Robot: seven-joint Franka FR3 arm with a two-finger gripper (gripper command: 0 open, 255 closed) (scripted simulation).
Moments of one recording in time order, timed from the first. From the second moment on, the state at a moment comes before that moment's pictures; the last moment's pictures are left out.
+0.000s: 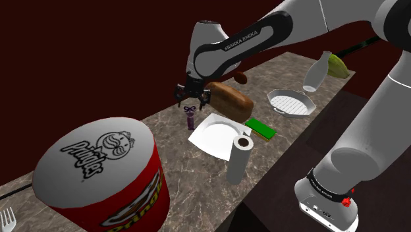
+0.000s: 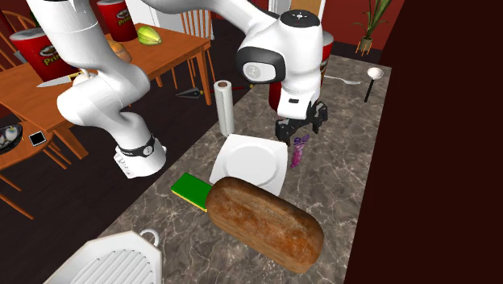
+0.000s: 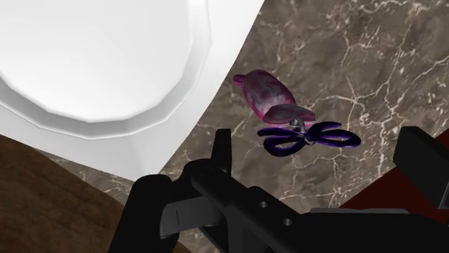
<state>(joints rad) -0.02 0.05 0.41 -2.15 0.13 2.37 0.91</state>
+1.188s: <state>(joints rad) -0.02 0.05 0.41 -2.16 0.13 2.38 0.91</state>
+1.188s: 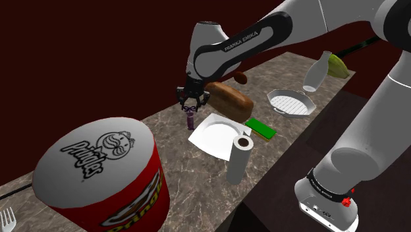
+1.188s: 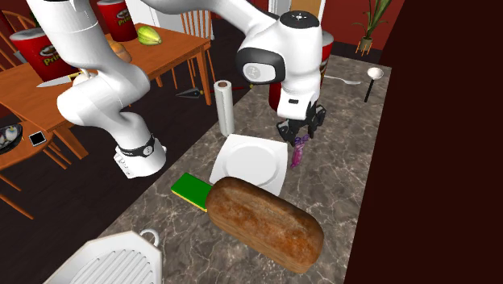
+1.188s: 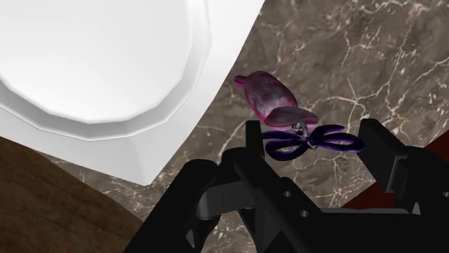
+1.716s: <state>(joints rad) -0.03 0.01 0.41 -2.10 0.15 2.28 0.91</state>
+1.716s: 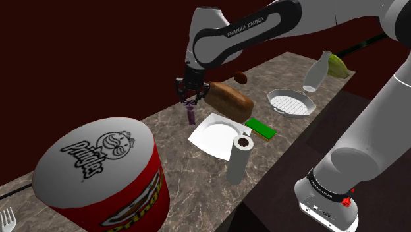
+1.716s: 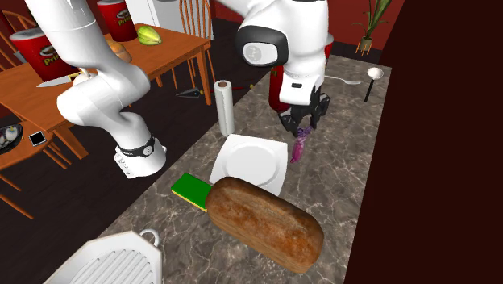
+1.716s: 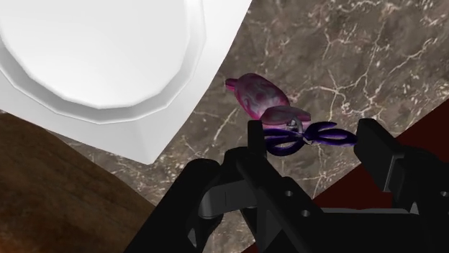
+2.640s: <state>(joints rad) -0.04 -0.17 0.38 -2.10 0.21 2.11 0.86</state>
